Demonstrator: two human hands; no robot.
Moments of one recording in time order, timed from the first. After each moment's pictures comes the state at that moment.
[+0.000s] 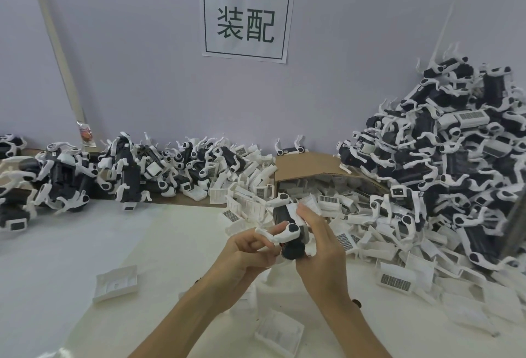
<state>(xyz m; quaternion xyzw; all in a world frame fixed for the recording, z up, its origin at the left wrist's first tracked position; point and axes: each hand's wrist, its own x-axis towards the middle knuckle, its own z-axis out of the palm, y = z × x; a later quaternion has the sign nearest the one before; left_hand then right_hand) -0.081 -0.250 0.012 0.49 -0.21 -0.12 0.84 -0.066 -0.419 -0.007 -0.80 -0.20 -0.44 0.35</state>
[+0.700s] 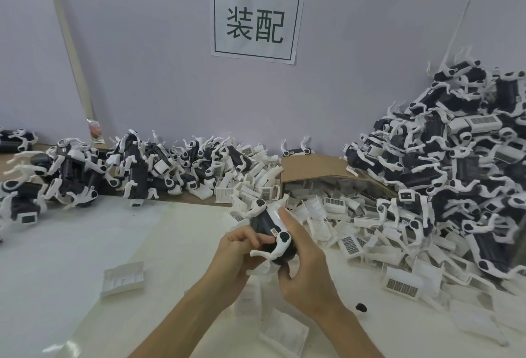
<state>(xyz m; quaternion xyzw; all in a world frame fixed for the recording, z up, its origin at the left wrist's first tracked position) -0.066 -0.241 0.001 0.50 -0.08 -0.05 0.86 -0.073 -0.399 -0.015 -0.82 -0.27 -0.29 0.42</state>
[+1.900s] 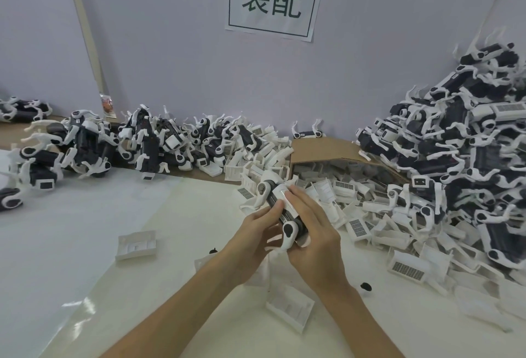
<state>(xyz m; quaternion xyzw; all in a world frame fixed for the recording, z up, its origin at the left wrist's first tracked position) -0.079 -0.254 0.005 0.52 -0.11 -0.12 0.84 -0.073 -0.393 -0.010 -0.78 -0.32 -0.43 0.33</state>
